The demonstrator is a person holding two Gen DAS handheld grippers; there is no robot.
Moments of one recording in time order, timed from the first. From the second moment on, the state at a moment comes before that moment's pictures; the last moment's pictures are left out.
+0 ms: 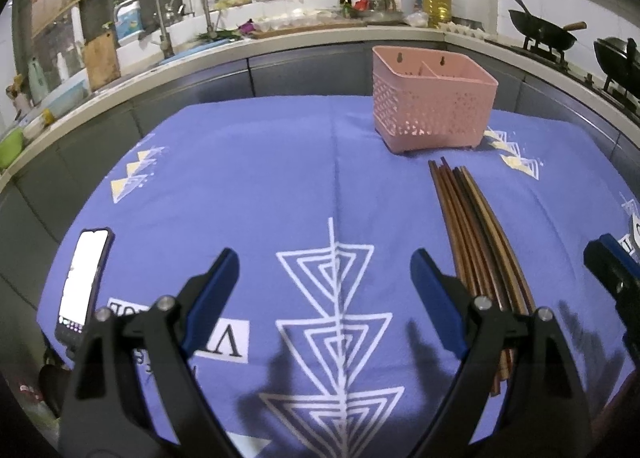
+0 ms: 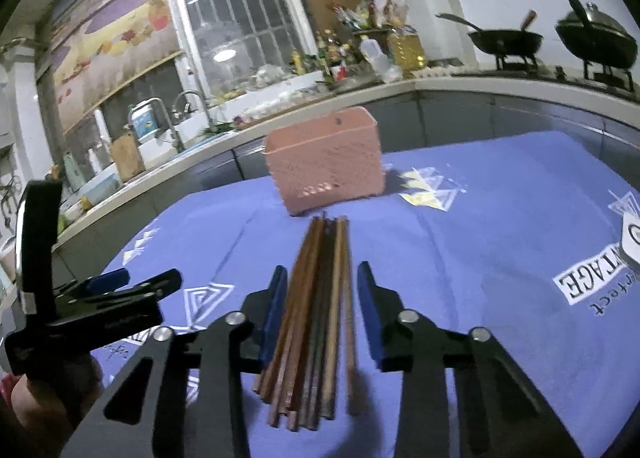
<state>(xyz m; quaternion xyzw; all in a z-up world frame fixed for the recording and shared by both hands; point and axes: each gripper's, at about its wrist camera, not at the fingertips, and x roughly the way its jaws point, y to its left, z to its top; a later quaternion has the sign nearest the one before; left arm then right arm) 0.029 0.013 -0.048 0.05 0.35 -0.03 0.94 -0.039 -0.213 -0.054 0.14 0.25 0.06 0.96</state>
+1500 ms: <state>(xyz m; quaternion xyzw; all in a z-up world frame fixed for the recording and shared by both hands) 0.063 -0.067 -0.103 0.09 0.46 -0.17 0.87 -0.007 -0.207 -0.112 0.03 0.38 0.07 0.92</state>
